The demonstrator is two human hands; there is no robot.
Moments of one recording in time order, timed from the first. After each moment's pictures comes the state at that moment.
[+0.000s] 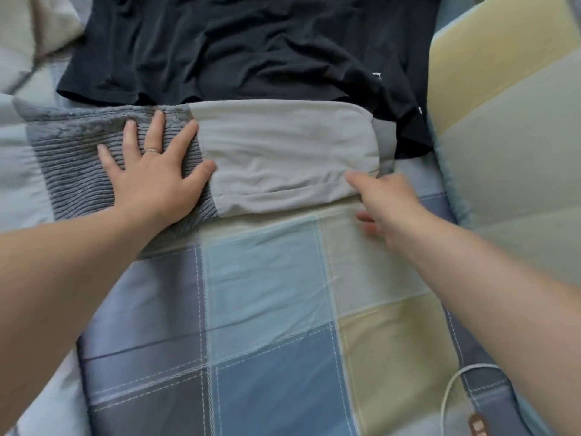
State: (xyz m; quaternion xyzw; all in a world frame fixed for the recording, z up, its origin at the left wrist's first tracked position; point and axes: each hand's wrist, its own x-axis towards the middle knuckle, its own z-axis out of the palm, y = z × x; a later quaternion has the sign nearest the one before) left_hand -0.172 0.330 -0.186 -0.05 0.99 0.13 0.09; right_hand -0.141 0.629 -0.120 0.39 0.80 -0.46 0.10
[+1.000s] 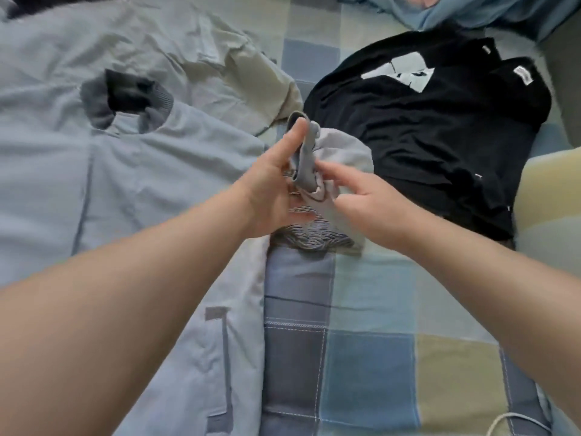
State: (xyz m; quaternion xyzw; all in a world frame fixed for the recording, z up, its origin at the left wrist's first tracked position) left_hand -0.085 0.234 0.013 -0.20 0.48 0.82 0.25; right_hand -0.100 0.400 0.048 -0.17 0.87 -0.38 0.27
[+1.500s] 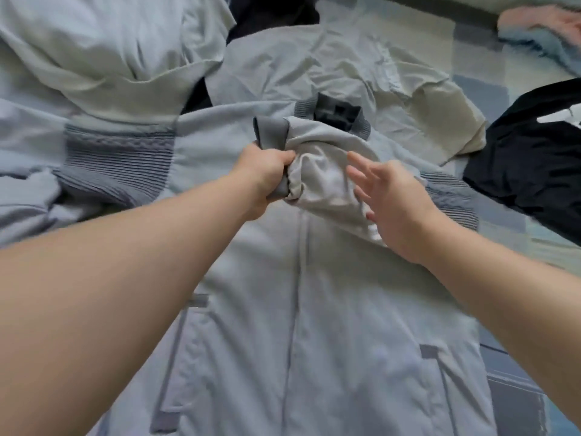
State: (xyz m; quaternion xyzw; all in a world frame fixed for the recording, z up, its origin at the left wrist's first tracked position) left_hand -0.009 -0.132 -0.037 -0.37 0.56 0.74 0.00; right_hand -0.038 0.052 0.004 0.00 0.75 -0.56 0.35
